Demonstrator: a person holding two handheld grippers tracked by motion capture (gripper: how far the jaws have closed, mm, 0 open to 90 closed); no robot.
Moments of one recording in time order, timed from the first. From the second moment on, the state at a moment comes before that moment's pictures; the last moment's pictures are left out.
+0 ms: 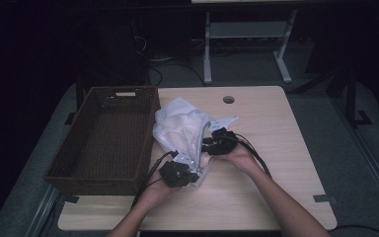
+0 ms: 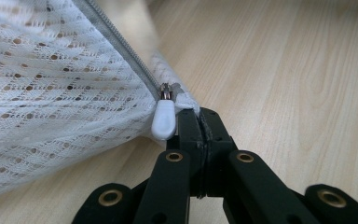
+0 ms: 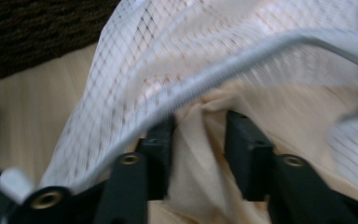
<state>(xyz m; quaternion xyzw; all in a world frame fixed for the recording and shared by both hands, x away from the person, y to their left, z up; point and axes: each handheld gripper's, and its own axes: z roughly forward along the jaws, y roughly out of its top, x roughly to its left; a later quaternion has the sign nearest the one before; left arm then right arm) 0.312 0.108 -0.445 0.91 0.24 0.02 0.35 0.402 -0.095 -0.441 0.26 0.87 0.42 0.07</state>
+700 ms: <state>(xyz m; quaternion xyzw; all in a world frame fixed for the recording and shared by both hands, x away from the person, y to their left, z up) 0.312 0.109 -0.445 0.91 0.24 0.02 0.35 0.474 -0.175 -0.455 0.38 0.84 0.37 0.14</state>
